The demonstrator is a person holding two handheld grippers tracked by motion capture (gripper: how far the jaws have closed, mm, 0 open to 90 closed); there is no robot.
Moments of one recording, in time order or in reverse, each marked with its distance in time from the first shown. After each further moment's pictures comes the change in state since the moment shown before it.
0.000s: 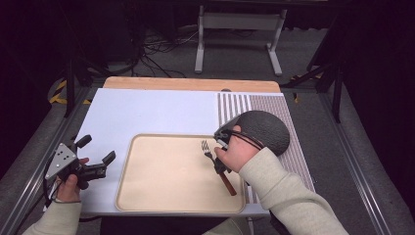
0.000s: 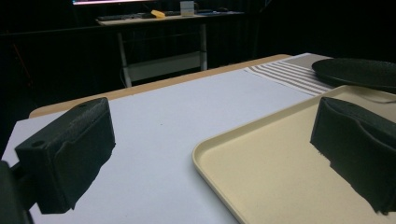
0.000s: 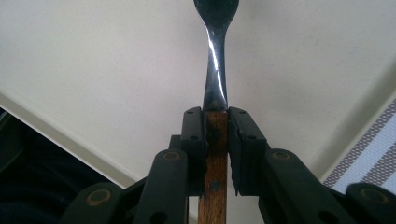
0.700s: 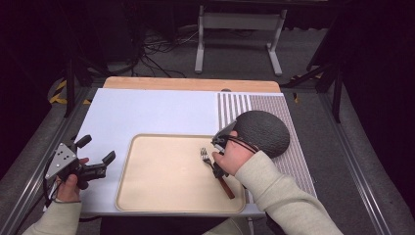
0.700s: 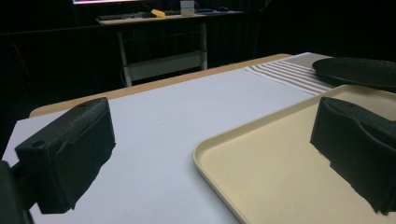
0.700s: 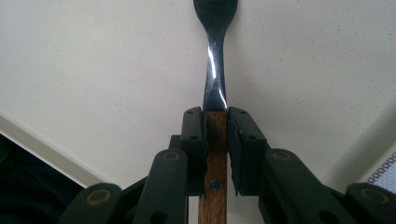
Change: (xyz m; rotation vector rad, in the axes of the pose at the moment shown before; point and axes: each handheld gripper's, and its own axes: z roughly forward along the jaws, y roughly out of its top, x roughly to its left) left arm 0.000 0.000 0.000 0.000 0.000 0.001; right arm -0.004 0.003 0.024 0.039 -0.003 0.021
